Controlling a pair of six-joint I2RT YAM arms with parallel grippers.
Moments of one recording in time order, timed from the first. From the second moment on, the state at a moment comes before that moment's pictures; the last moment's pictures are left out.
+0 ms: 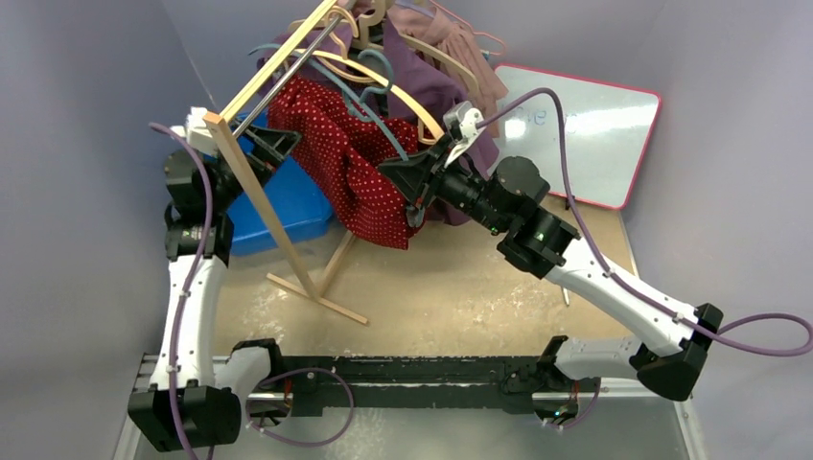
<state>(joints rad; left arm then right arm) 0.12 1.00 0.97 -0.04 0.53 -1.02 0.91 1.21 1.31 0.09 -0.05 0.30</state>
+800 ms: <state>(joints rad) 0.12 0.92 0.93 0.11 0.74 -0.84 0.69 1.14 1.33 -0.26 -0.44 0.12</state>
